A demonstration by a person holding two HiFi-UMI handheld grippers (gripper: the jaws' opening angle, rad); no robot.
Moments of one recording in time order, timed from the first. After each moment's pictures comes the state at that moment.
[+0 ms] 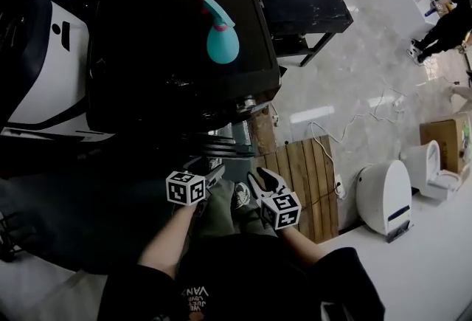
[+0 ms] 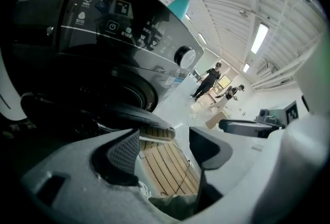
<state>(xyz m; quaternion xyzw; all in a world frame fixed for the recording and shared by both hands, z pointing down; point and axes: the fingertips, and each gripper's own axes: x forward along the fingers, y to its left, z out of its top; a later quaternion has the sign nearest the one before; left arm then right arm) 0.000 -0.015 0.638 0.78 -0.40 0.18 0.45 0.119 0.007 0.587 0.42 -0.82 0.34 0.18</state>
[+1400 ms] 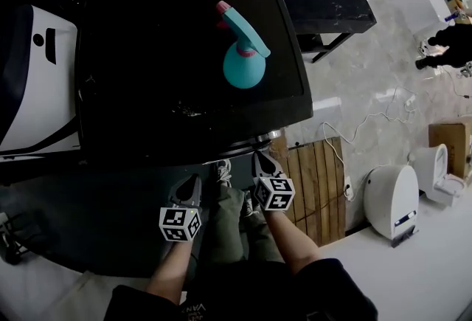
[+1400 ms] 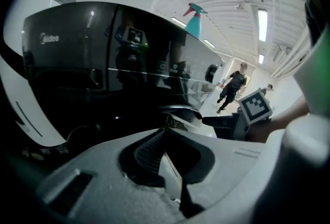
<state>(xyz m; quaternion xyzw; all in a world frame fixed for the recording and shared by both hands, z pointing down) -0.099 -0.060 0.638 0.76 -0.54 0.19 0.32 0.081 -0.129 0.694 0.51 -0.76 0.38 0.14</state>
